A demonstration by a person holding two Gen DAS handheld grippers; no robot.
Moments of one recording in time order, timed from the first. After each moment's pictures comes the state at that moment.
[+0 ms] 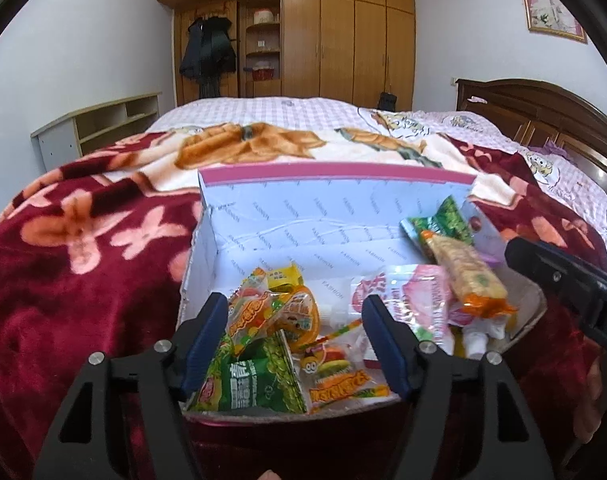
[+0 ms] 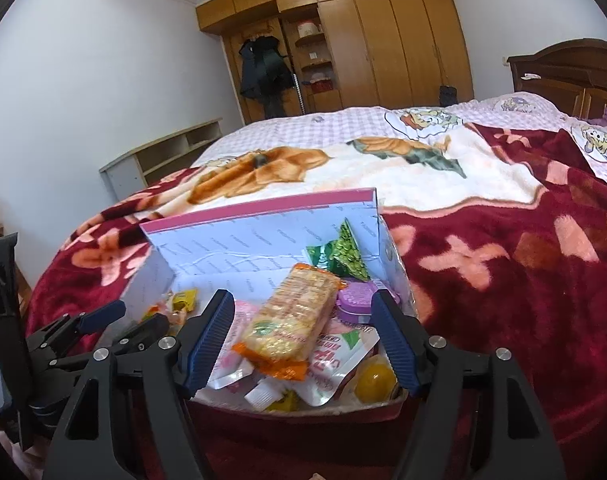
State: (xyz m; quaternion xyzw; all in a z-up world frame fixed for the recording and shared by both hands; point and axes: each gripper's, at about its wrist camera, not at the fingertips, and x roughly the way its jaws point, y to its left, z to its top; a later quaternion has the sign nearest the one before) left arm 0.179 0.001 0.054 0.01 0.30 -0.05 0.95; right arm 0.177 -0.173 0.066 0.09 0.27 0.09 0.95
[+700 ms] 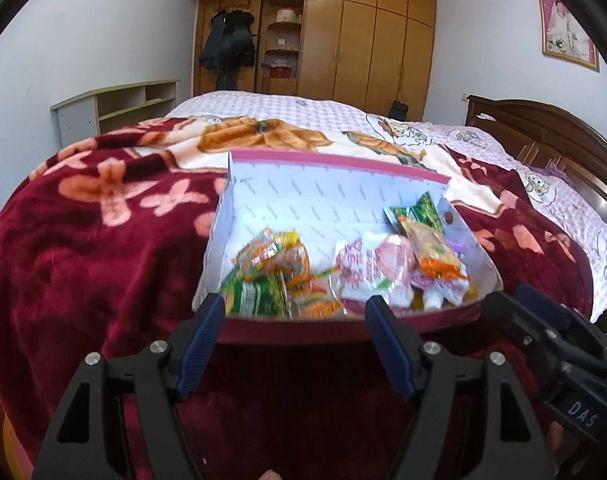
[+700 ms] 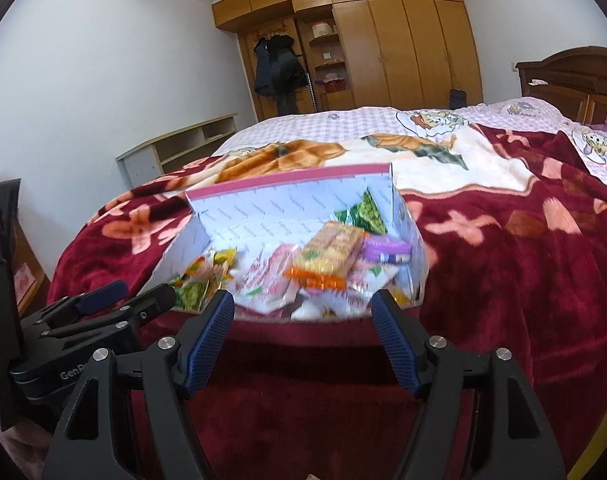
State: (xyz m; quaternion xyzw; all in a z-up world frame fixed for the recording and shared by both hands) left arm 0.113 0.005 0.061 -0.04 0.31 -0.04 0.95; right arm 0.110 -0.158 0.058 0.08 0.28 0.10 0.95
